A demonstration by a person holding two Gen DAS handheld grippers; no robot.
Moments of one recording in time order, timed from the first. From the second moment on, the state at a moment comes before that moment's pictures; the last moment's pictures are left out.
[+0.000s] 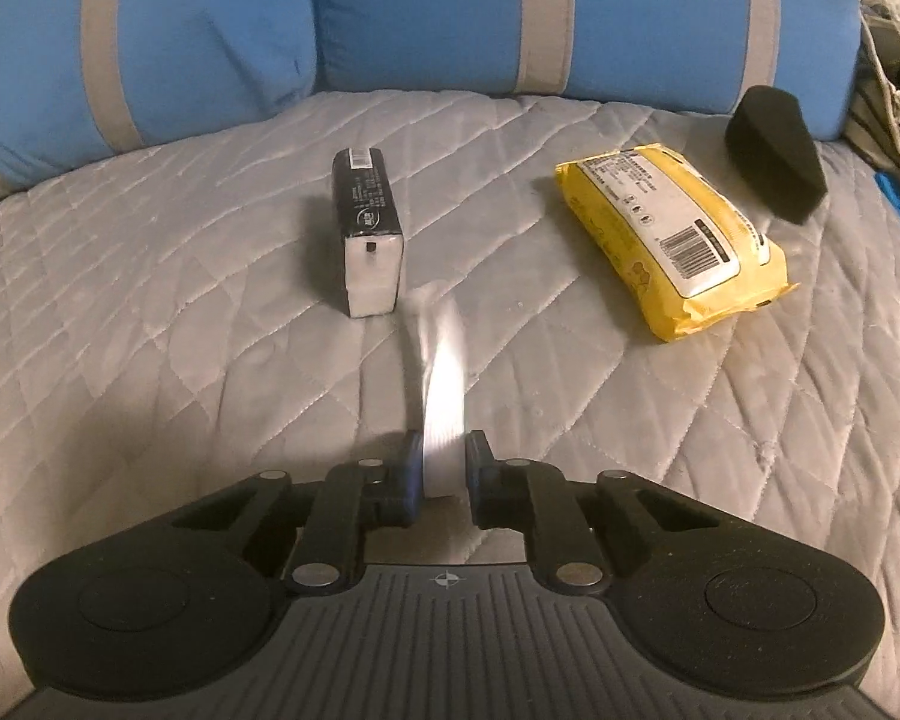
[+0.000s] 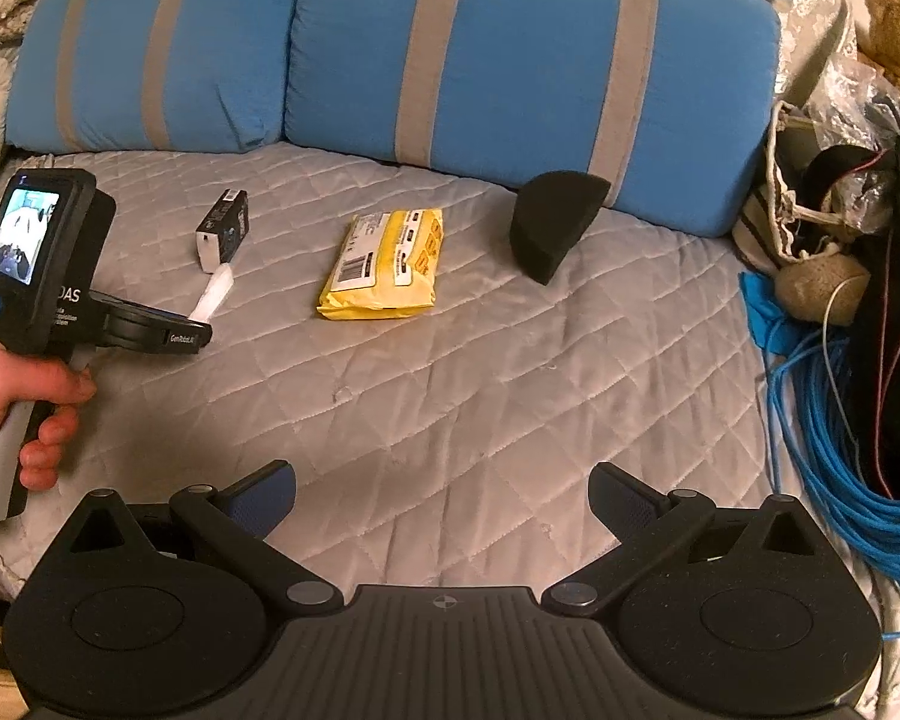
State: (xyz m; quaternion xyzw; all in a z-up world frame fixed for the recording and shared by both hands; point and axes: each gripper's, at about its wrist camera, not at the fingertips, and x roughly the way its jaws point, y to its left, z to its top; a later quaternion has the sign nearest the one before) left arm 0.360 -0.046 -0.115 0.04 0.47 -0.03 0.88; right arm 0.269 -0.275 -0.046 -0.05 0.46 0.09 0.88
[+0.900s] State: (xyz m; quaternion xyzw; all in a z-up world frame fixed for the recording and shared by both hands) left arm 0.255 -0.057 -0.008 0.10 0.36 -0.13 0.92; right arm 0.272 -0.257 -0.048 -0.07 0.44 0.09 0.89
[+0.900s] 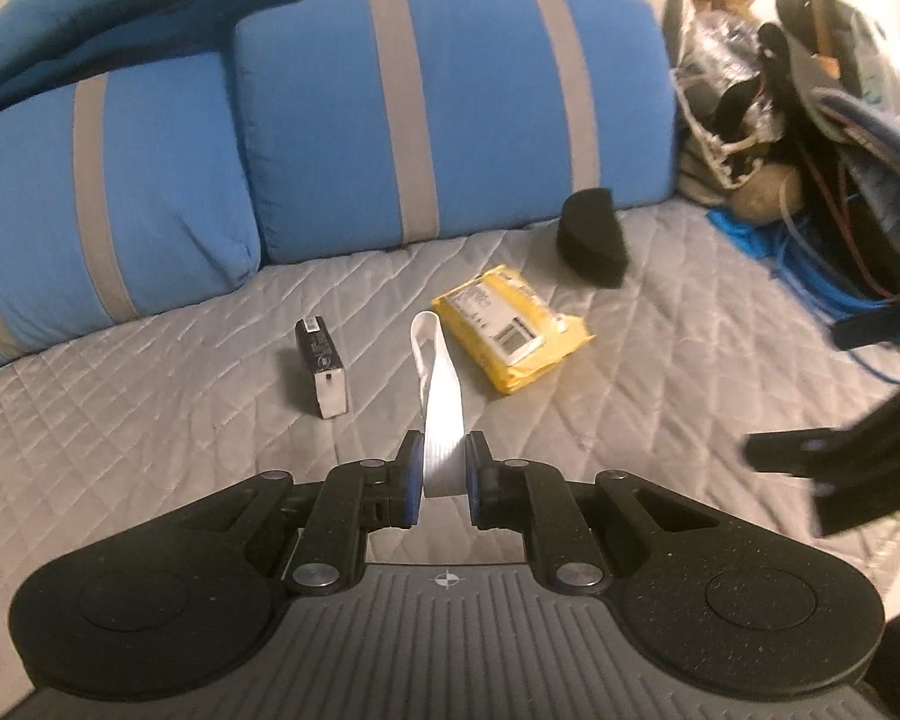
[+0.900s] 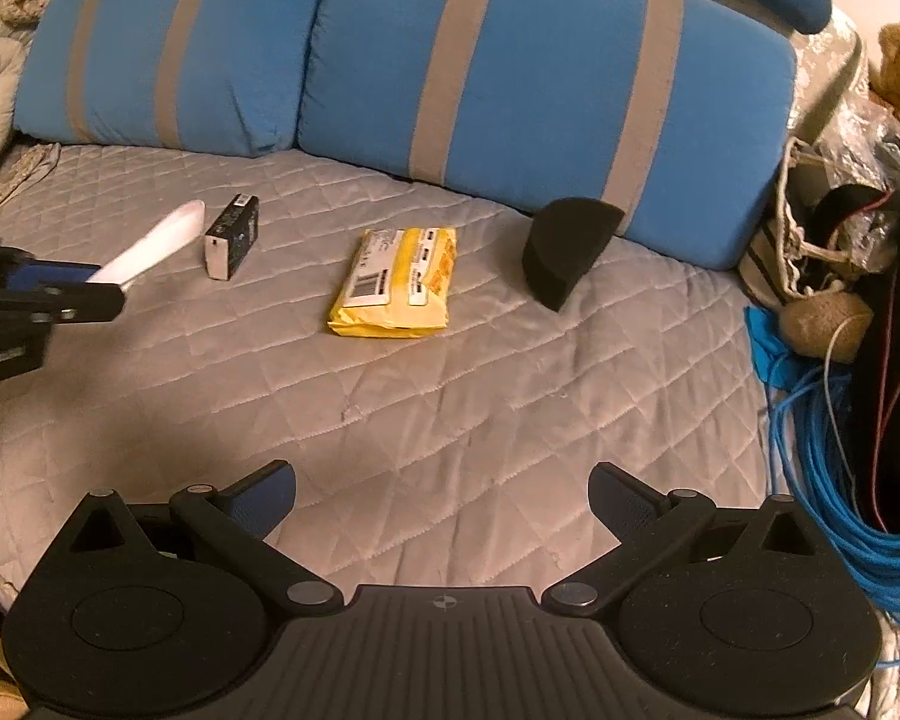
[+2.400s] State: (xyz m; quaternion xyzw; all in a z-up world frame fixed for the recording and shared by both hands) left arm 0.247 -0.011 0.021 0.02 0.40 -0.14 0.91; right arm 0.395 -0.210 -0.117 -0.07 0.35 0.10 0.93
